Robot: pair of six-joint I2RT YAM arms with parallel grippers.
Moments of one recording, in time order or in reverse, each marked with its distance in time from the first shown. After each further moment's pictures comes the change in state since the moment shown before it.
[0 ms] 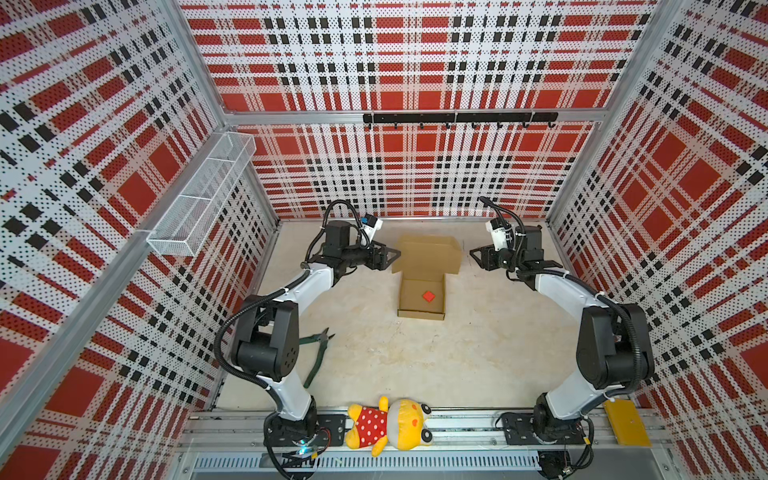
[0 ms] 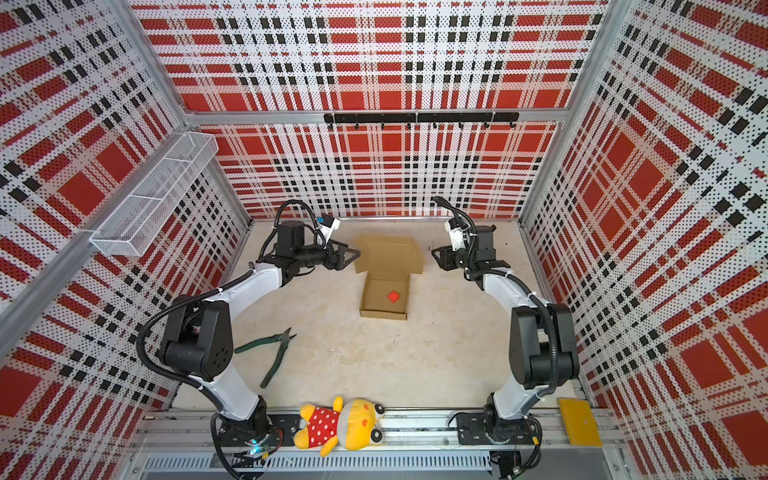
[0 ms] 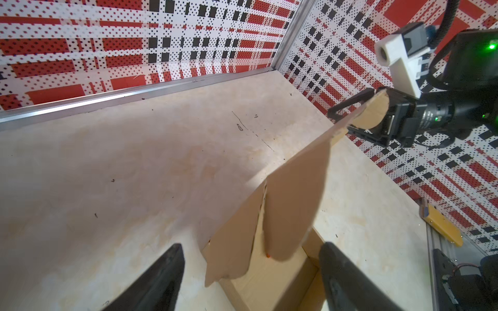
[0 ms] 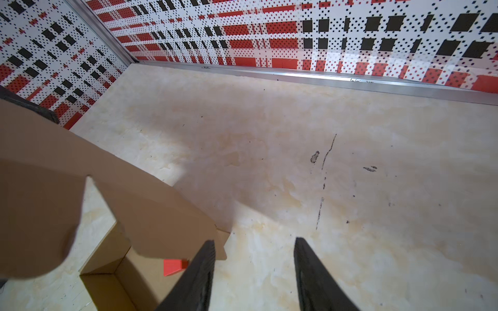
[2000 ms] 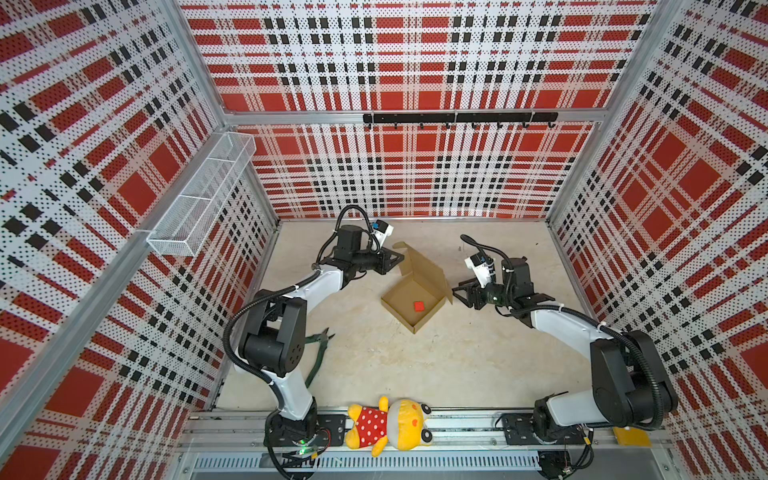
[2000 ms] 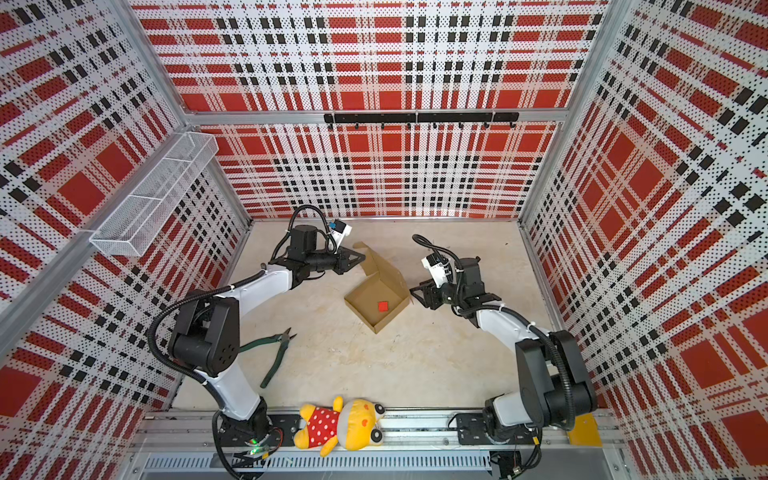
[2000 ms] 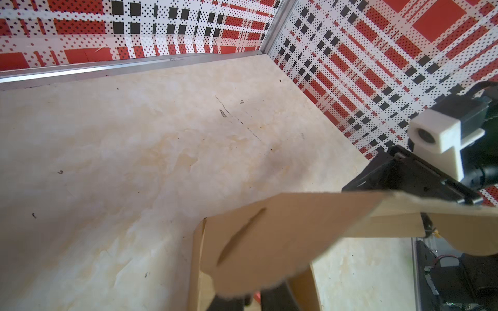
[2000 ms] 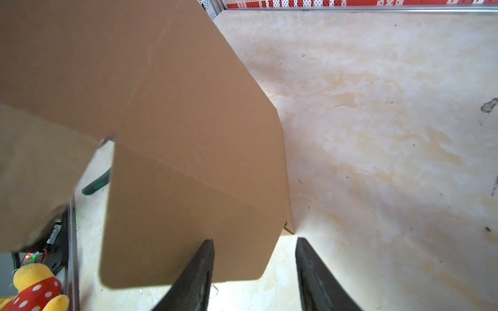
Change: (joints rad) left arm -0.071 0.024 -0.024 0.018 -0.012 -0.044; right arm 0.160 -0.238 -0.399 0.123 -0.176 -0.013
